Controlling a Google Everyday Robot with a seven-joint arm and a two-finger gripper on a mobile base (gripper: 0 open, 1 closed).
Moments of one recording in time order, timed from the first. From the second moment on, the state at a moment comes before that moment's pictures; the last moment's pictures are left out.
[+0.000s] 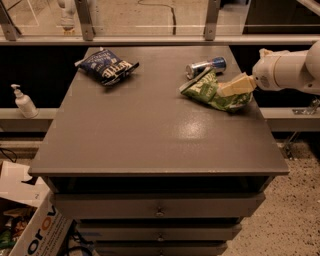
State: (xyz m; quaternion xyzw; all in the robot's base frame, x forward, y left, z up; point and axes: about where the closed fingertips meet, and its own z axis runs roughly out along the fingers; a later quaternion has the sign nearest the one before) arm 0.696 -0.249 0.874 -0.36 0.79 0.01 0.50
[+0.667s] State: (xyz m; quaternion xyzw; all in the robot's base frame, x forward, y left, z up) arm 0.698 -0.254 0.878 -0.36 0.78 0.01 0.51
